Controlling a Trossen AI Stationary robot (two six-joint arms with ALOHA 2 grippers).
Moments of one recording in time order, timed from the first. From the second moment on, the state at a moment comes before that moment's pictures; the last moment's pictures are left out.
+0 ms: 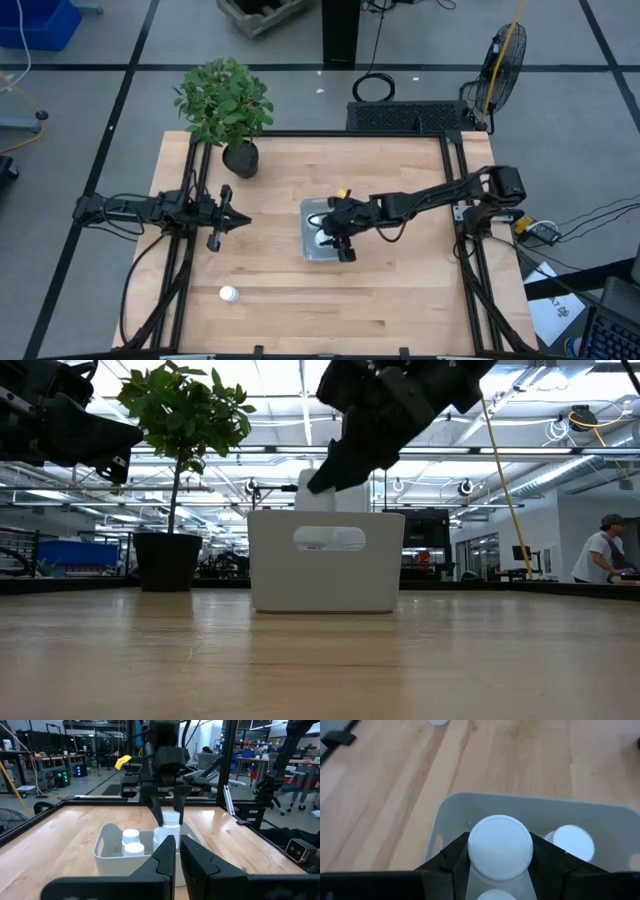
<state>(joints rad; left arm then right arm) -0.08 0.07 0.01 0.08 0.05 -0.04 0.08 1.72 1.09 -0.08 -0.08 -0.06</state>
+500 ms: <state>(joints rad) -0.08 0.07 0.01 0.08 0.04 -0.04 0.05 1.83 1.09 0.00 -0.11 -0.06</state>
